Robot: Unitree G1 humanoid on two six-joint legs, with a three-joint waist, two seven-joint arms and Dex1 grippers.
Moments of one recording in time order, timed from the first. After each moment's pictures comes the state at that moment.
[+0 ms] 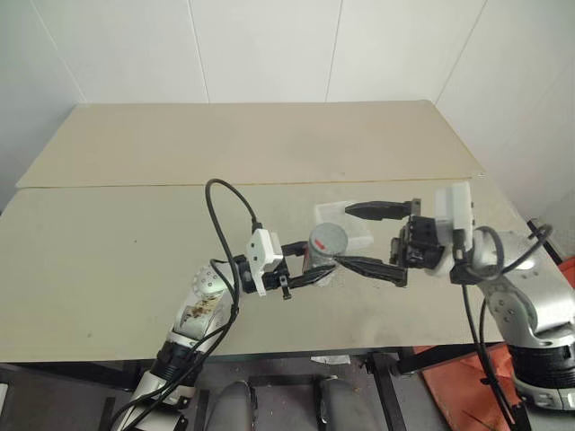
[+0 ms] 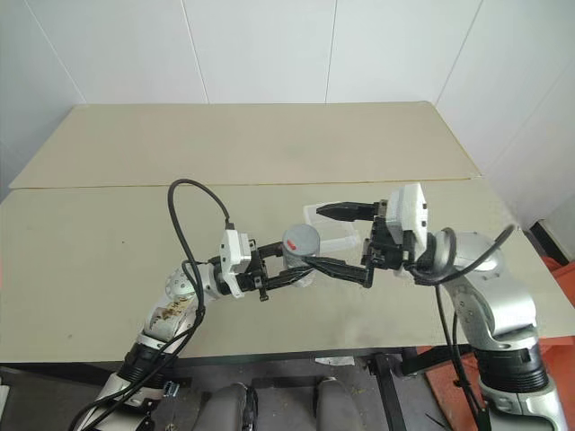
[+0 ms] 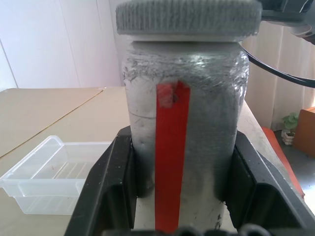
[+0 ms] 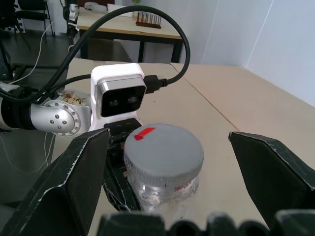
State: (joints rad) left arm -0.36 0.24 -0.21 0.01 -0.32 -0.02 -1.00; right arm -0.38 -0.66 -0.03 -0.36 0.64 0.34 1.04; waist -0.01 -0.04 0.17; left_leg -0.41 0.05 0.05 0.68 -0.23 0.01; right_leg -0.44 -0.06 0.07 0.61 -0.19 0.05
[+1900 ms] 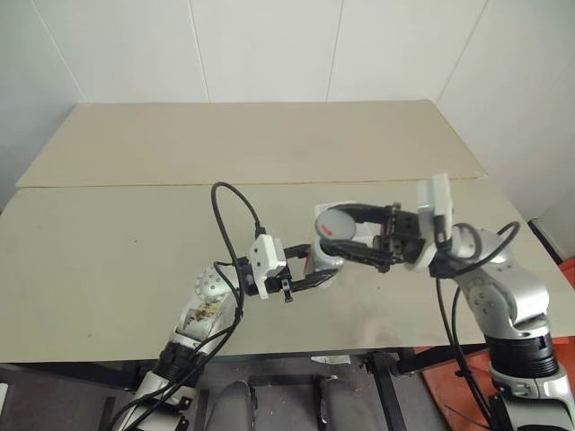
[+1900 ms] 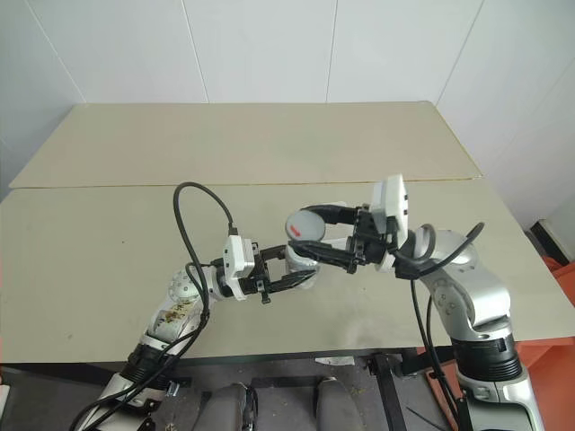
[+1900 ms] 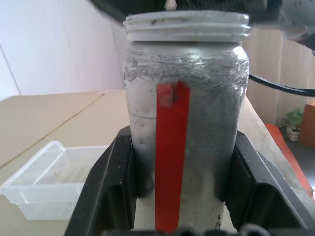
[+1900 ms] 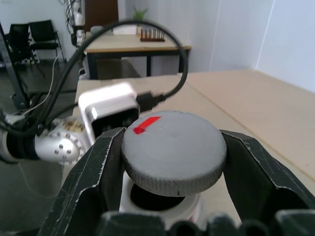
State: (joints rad) left arm -0.35 0.24 -0.24 0.06 -0.29 -0.09 -1.00; right arm -0.43 -0.59 -0.06 -0.34 0.73 0.45 1.00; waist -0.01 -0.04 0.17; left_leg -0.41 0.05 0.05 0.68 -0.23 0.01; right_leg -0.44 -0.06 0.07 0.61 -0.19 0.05
